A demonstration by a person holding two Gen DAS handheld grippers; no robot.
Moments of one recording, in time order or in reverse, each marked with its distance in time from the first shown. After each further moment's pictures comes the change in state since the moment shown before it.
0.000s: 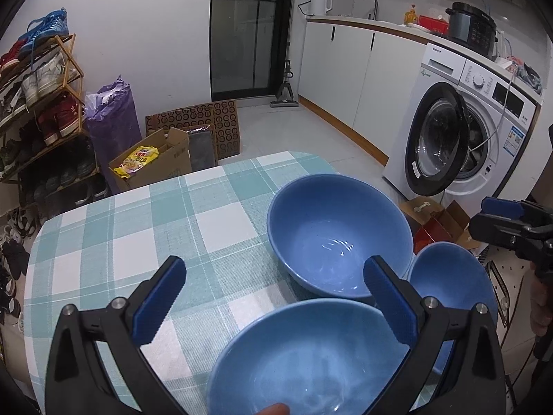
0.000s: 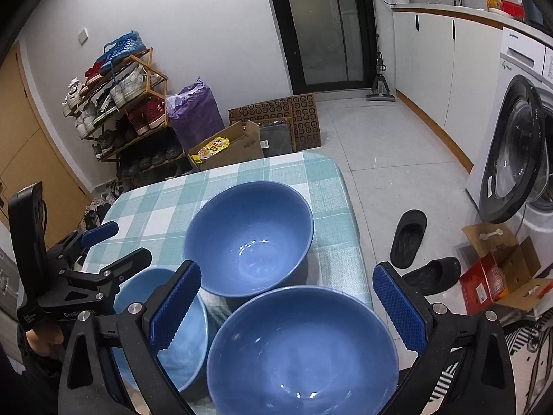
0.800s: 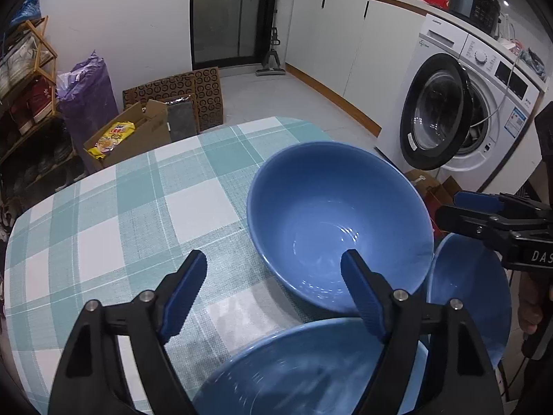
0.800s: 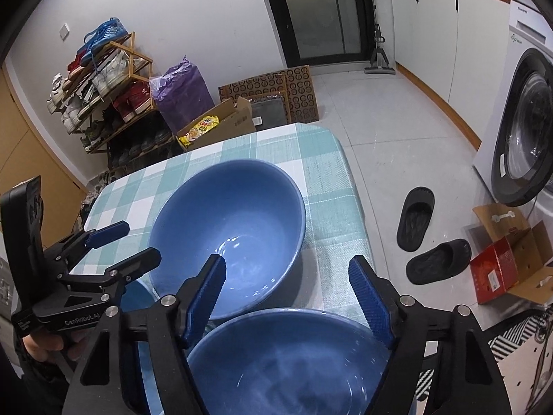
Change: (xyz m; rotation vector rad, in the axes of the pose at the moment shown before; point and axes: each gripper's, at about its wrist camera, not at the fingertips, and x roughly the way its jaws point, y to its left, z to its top) left arm 0.059 -0.007 0.005 0.022 0.148 -0.059; right arm 0.073 -0.019 0.008 0.043 0.109 0.007
